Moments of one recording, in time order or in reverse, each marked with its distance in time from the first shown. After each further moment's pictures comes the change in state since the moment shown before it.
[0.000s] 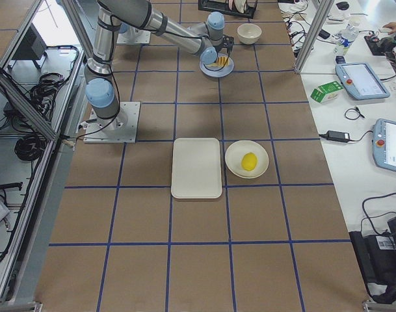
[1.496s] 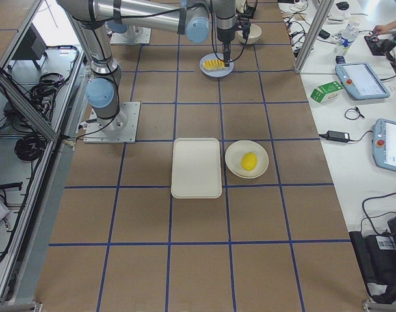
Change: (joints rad) left arm -0.010 -0.004 0.017 0.015 -0.062 0.000; right arm -0.335 -0.393 -0.190 0.615 -0.250 -0.486
